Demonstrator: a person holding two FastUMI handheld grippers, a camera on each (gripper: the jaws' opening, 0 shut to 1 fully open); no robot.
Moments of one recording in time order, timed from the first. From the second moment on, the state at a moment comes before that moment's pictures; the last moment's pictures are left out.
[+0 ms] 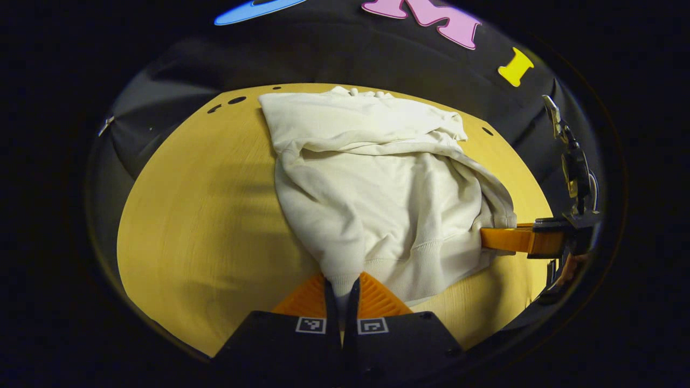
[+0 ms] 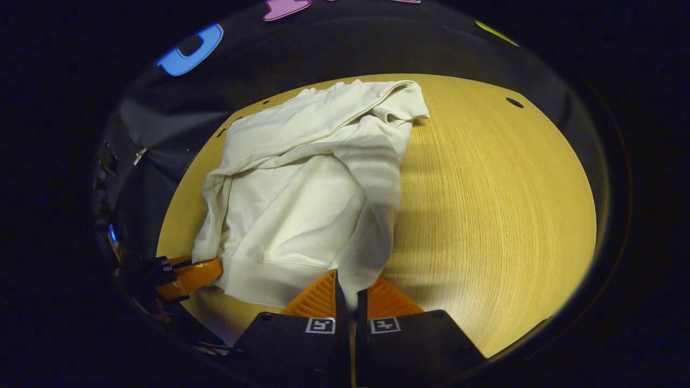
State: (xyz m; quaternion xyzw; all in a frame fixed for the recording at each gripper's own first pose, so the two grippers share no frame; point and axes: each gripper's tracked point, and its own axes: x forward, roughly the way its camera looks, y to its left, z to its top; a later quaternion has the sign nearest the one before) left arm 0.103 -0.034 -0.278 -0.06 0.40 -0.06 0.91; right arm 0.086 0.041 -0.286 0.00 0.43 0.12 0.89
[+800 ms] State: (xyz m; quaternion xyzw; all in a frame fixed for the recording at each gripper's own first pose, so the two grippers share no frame) left arm 0.199 -0.010 -0.115 -0.11 0.33 -0.06 0.94; right arm 0.187 0.096 -0.159 0.05 0.36 0.16 0.92
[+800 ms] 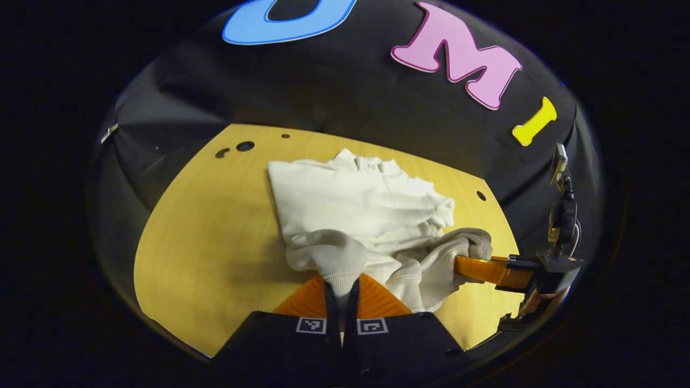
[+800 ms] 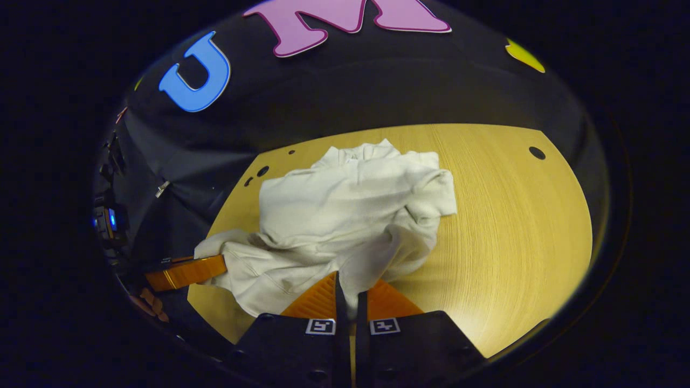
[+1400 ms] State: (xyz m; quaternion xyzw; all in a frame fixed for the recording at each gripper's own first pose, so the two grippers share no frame) left arm 0.346 0.008 -0.106 -0.09 0.34 -0.07 0.93; right arm 0.329 0.104 -0.138 0.07 0.33 0.11 0.94
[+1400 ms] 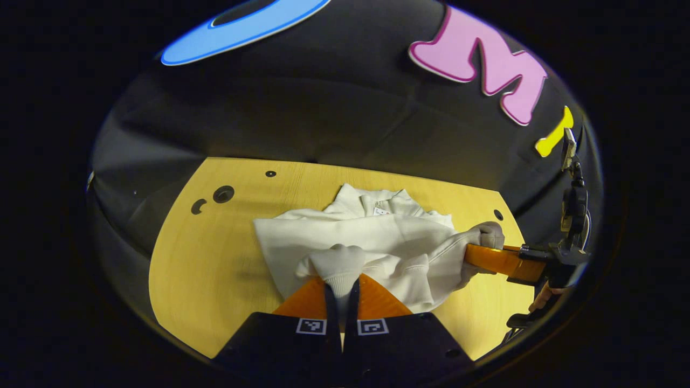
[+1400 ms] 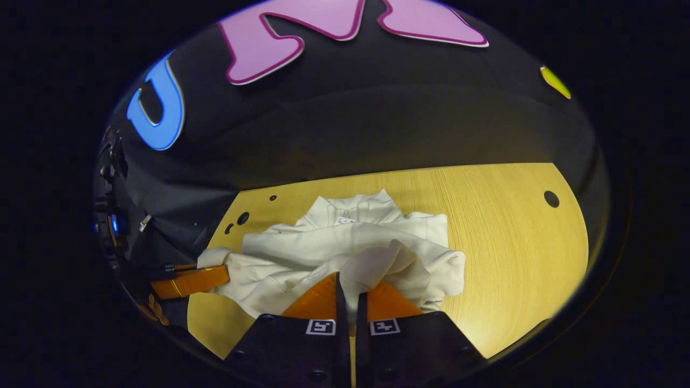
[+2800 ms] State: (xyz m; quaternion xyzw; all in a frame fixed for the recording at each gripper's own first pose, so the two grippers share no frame) left arm 0.342 0.013 0.054 -0.03 0.07 -0.05 1.00; right arm 0.318 0.069 -0.025 -0.01 0.13 0.06 0.99
